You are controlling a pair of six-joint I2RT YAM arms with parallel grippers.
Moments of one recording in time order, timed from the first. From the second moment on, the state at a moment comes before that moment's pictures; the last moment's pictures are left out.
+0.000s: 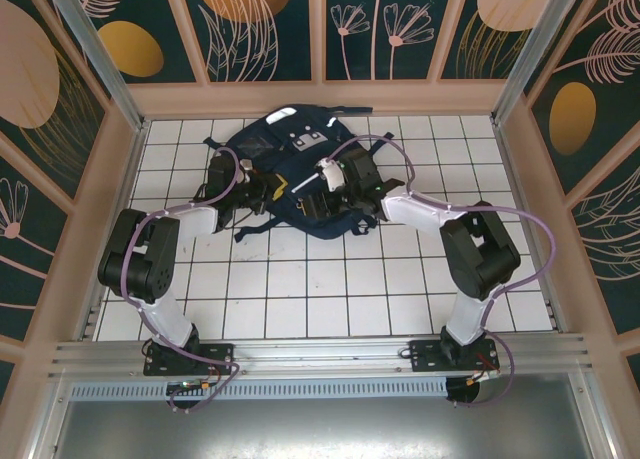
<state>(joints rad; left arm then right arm) -0.25 1.75 0.86 0.38 0.64 -1.34 0.62 1.79 1.17 -0.13 -0.47 0.19</state>
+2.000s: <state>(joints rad) -0.24 1.74 0.93 0.15 0.74 -1.11 0.36 1.65 1.00 -0.18 -0.29 0.17</state>
